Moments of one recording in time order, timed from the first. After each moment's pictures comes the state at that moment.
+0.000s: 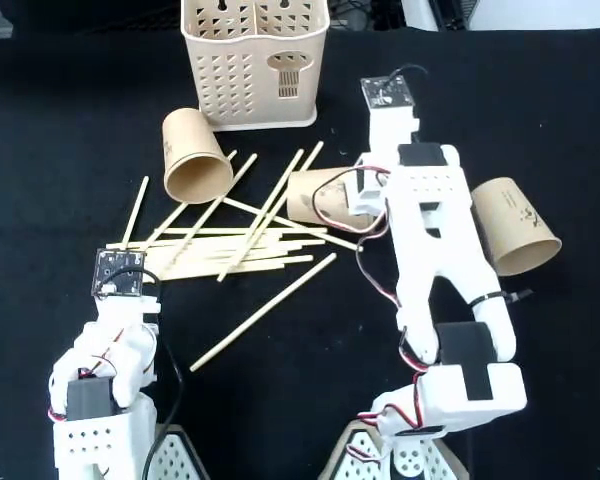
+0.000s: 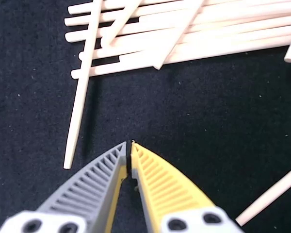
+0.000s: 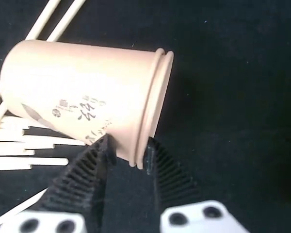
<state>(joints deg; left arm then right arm) -12.3 -103.9 96.5 72.7 -10.5 -1.8 4.1 13.8 64.6 4.8</state>
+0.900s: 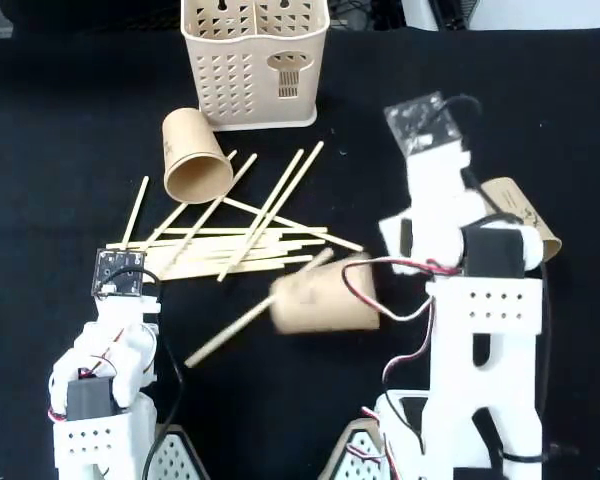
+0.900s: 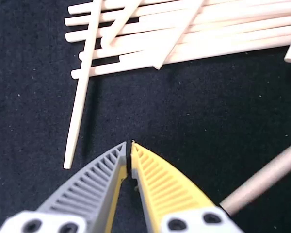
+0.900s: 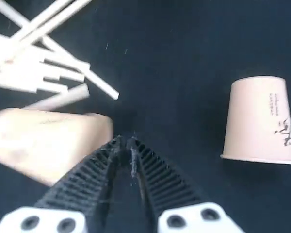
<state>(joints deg) -12.3 -103.9 96.5 72.7 -10.5 2.3 -38.3 25.5 85.0 21.1</state>
